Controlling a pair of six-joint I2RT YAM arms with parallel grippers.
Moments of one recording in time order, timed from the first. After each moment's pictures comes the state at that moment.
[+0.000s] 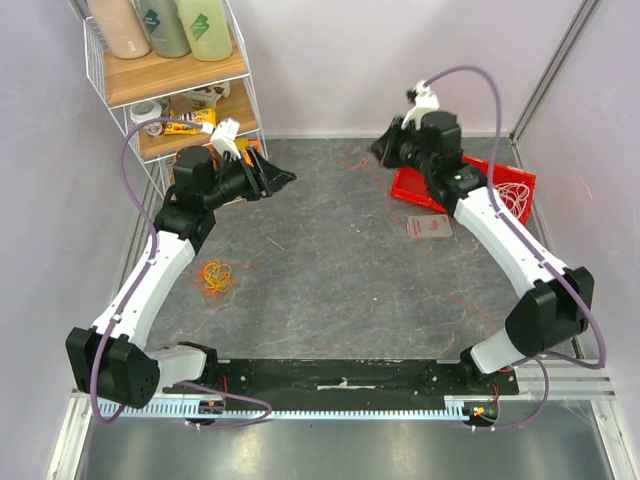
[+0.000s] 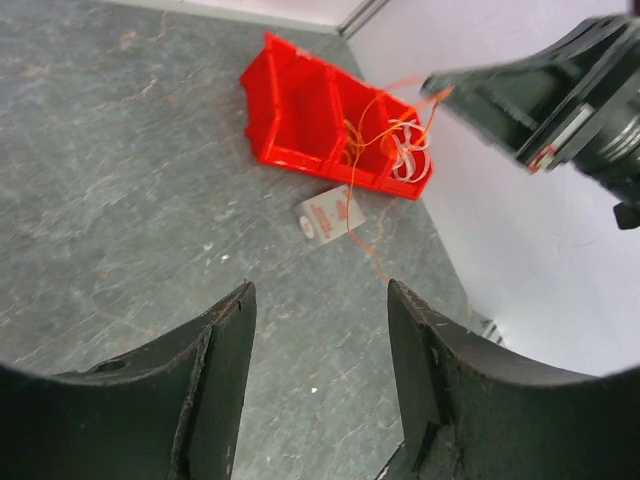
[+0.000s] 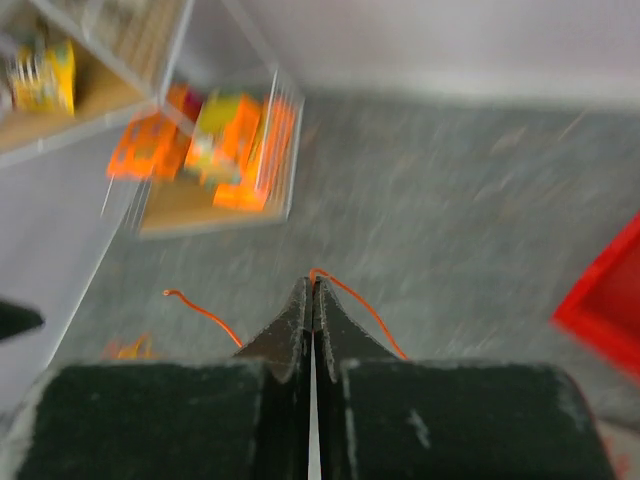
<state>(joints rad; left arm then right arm) -0.26 1.23 1.16 -0.13 0.52 -0.60 0.40 1.50 1.52 -0.16 -0.07 0.36</state>
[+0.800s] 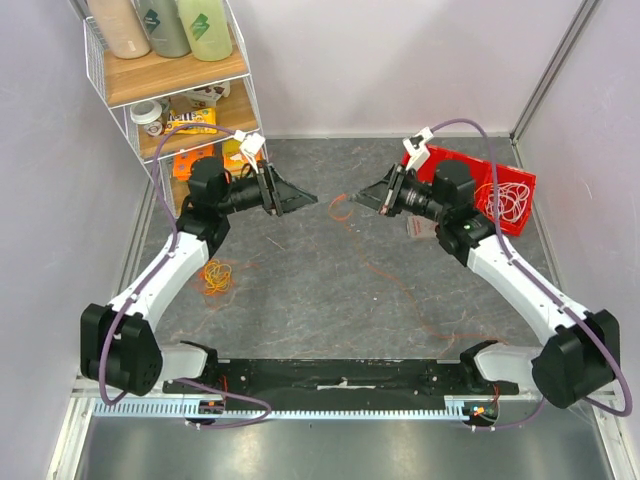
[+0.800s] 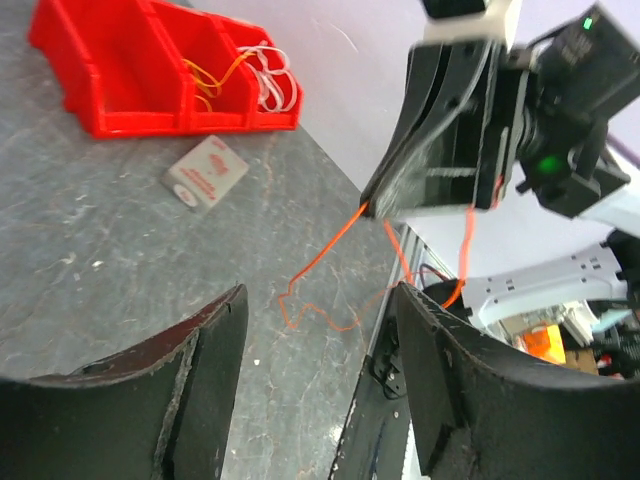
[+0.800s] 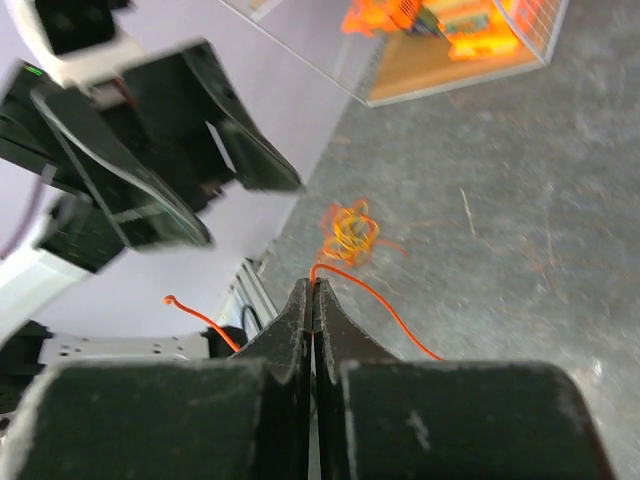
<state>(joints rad) -0.26 1.30 0.99 0.24 0.89 -0.65 0.43 1.27 0.98 0.11 -0.58 0.78</state>
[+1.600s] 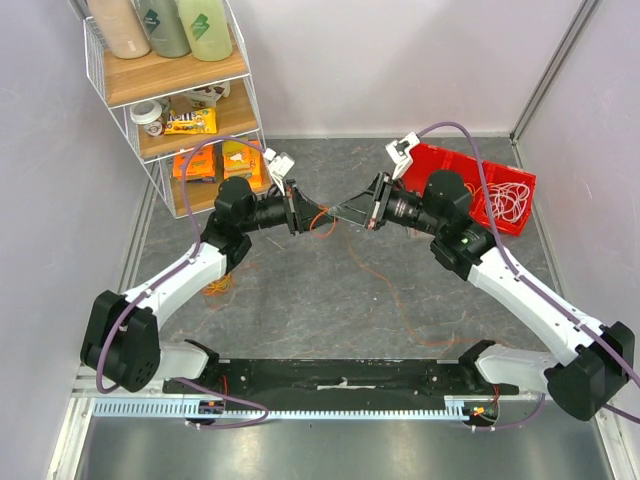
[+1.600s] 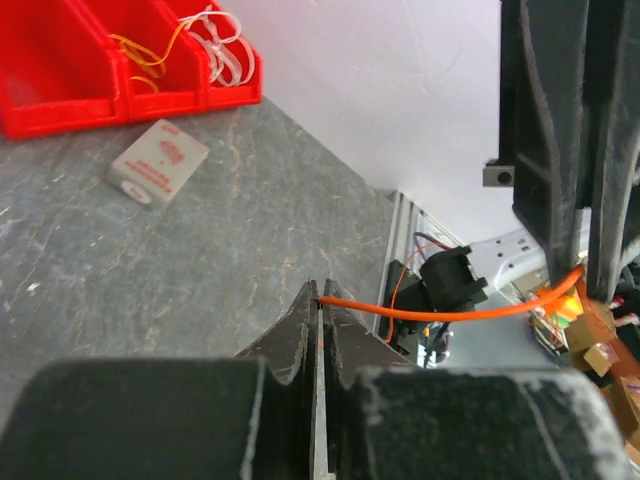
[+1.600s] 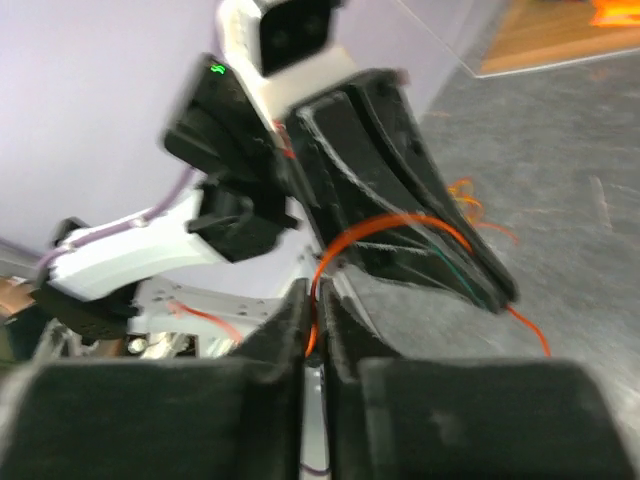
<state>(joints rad) -0.46 1.33 0.85 0.52 0.86 -0.63 0.59 1.18 1.05 0.14 -0.55 0.93</state>
